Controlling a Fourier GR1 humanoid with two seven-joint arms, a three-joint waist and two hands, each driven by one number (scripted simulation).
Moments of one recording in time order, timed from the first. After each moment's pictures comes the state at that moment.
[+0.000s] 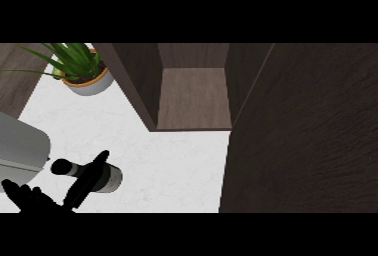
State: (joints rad) left arm 0.23 0.07 -0.25 -1.85 -0.64 1.33 0.82; right arm 0.18 -0.20 0.34 -2.52 -0.08 0.01 0.41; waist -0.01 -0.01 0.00
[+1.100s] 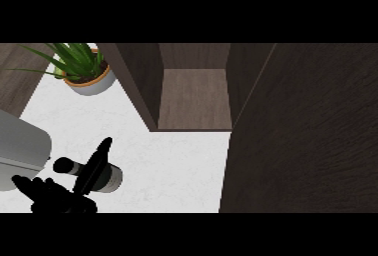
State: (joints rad) left arm 0.14 0.01 -0.24 -1.79 -0.36 1.48 0.55; right arm 0.15 -0.20 0.37 -2.51 -0.07 -0.02 0.41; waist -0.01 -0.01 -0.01
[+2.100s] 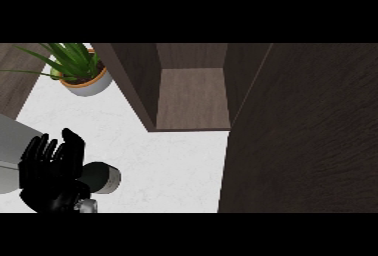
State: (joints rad) left arm 0.04 0.00 -0.17 -1.81 -0.18 1.48 0.37; right arm 0.16 -0.20 0.39 -2.50 -0.06 -0.02 0.38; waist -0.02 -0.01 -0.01
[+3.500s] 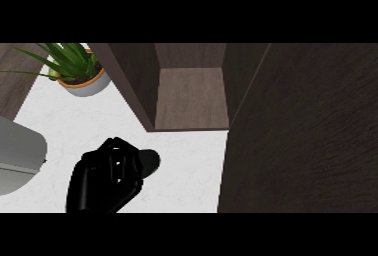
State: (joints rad) left arm 0.08 0.16 -0.44 -1.89 0.34 0.53 -0.14; right arm 0.18 -0.19 0.40 -2.49 -0.06 0.00 0.34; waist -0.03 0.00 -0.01
